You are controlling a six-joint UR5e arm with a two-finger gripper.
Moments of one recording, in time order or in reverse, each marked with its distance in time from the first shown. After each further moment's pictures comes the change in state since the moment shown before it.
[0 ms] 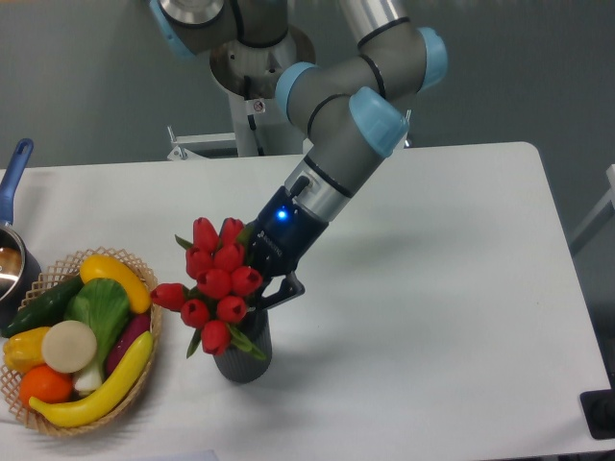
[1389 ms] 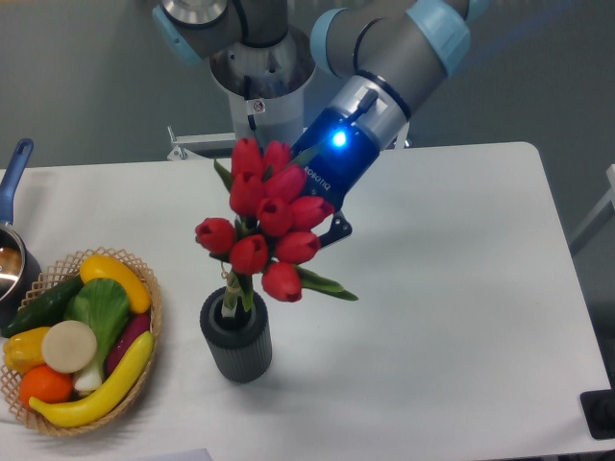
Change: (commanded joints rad) arm 0.106 0.048 0.109 -0.002 -0.200 -0.364
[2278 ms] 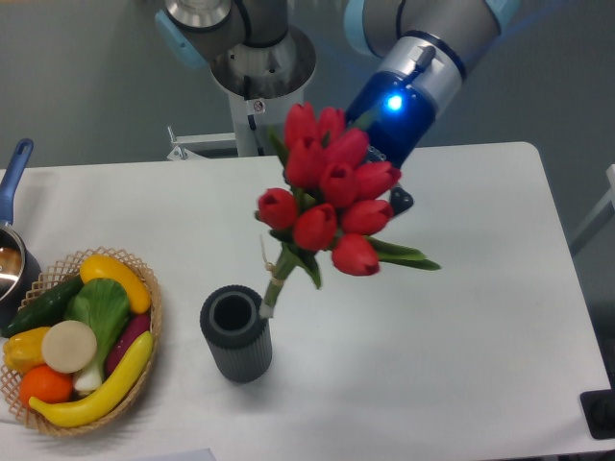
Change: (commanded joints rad) arm 0.074 -0.048 0.106 0.002 0.011 0.051
